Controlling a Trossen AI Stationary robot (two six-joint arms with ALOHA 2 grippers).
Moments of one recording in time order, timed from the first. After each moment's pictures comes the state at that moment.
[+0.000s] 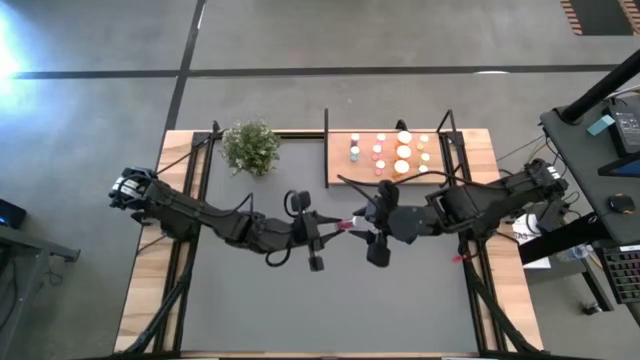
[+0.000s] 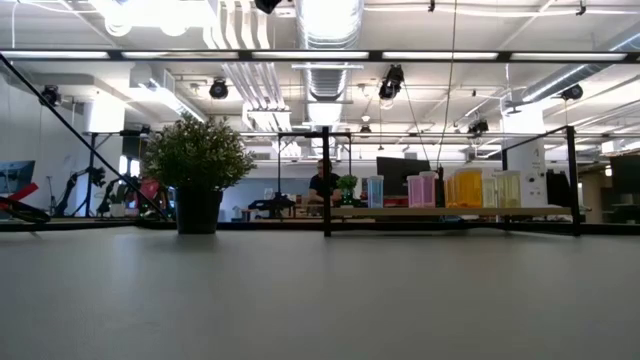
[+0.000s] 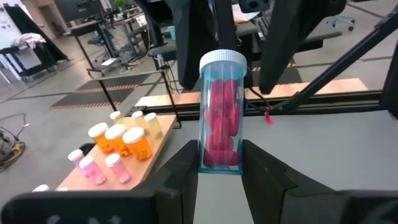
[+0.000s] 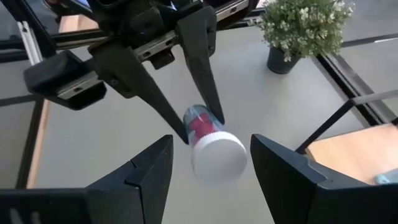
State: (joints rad) left arm -0.31 1.54 1.12 0.23 -0.58 0.07; right arm 0.34 1.43 1.47 -0.72 0.41 0.35
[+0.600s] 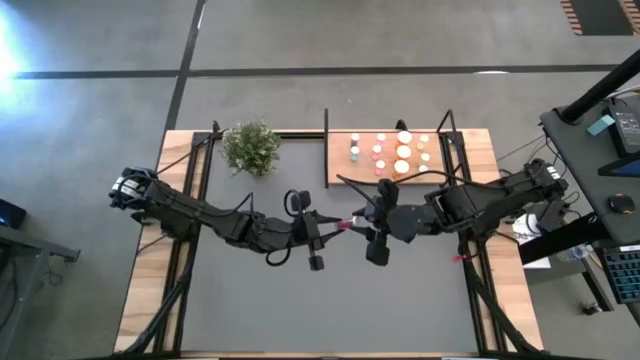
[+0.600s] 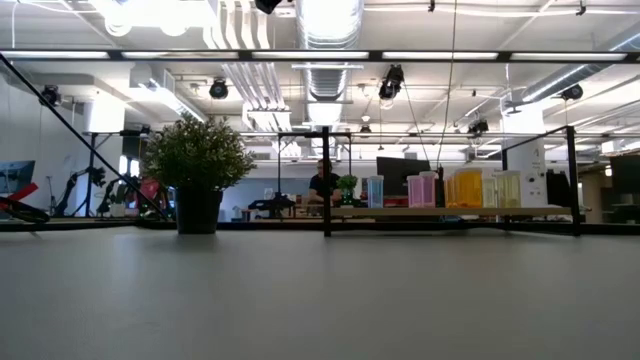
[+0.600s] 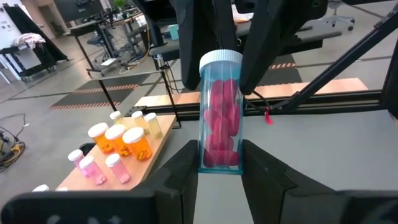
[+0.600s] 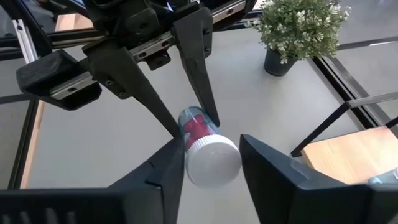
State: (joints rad) left arm -0.31 1.53 1.12 0.23 -0.58 0.07; right arm 0.33 1.43 1.47 -0.72 0.42 0.33
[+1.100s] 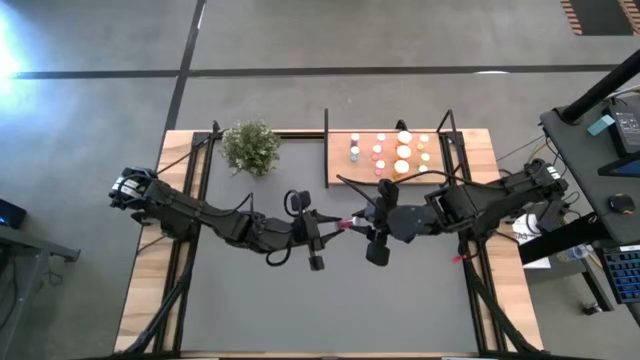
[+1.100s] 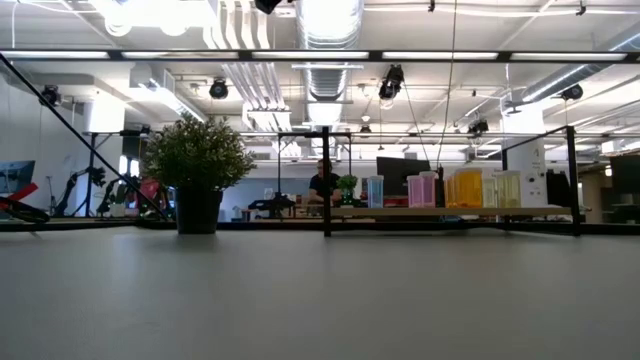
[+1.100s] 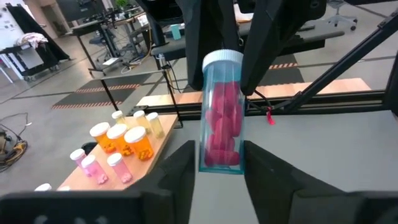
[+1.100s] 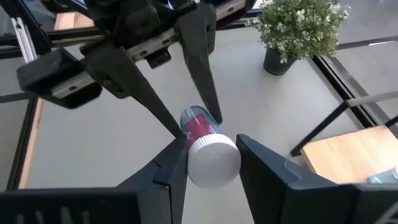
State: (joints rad) left arm -0.31 1.53 1.12 0.23 -0.58 0.07; right arm 0.33 1.43 1.47 -0.72 0.42 0.33
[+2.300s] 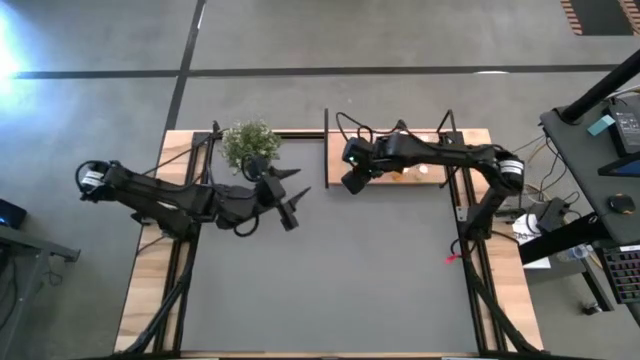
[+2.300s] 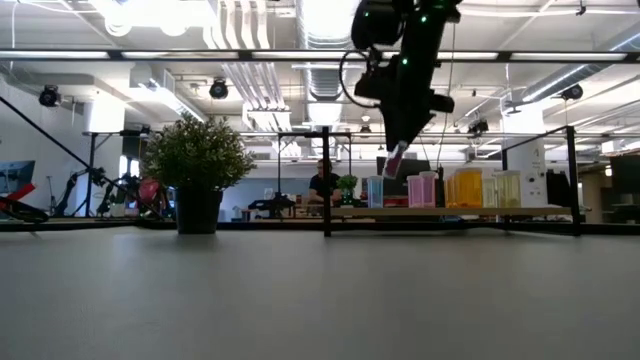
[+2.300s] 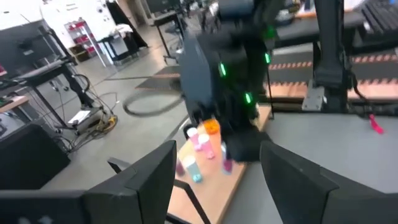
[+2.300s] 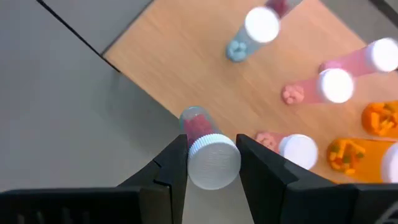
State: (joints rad) left arm -0.23 1.22 1.08 -0.07 -0.81 0.09; right arm -0.28 1.72 1.47 -0.99 0.26 0.52
